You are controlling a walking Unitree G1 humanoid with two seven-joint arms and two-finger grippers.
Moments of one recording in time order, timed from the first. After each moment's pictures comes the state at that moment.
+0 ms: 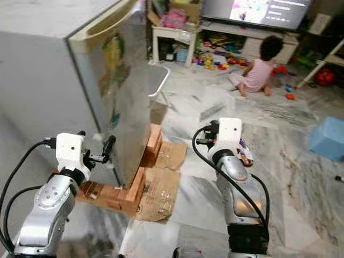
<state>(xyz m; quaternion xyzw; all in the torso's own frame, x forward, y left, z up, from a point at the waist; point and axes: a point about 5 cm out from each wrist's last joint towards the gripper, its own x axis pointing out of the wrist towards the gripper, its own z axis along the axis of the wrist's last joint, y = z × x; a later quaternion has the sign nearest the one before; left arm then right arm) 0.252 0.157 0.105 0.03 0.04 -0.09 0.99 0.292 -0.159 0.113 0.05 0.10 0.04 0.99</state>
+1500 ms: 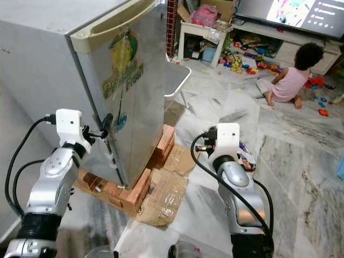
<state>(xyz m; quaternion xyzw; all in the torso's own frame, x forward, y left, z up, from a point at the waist) 0.316 0.163 0.118 0.01 0.01 -0.06 1.00 0.273 -0.166 0.110 0.02 0.13 0.04 0.99</state>
